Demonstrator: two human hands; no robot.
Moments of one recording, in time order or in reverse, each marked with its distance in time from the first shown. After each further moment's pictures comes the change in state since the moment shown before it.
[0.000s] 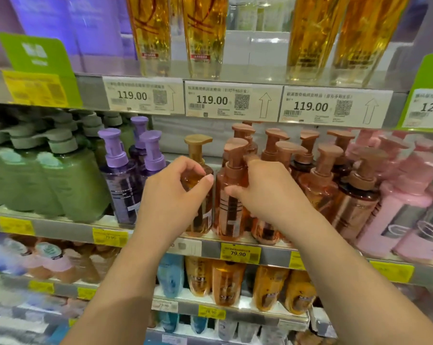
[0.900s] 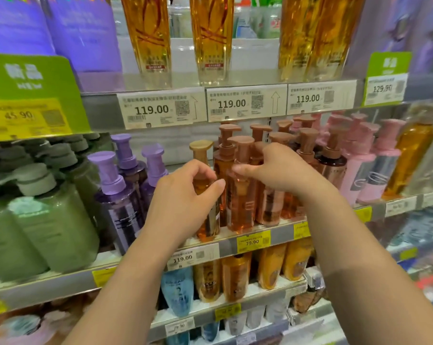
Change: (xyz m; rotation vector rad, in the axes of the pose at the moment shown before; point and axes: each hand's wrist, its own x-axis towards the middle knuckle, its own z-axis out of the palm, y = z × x) left_hand 0.036 -0.034 -0.033 -0.088 -0.360 0.236; right_hand 0.004 -0.029 -0.015 0.116 -0.004 0.405
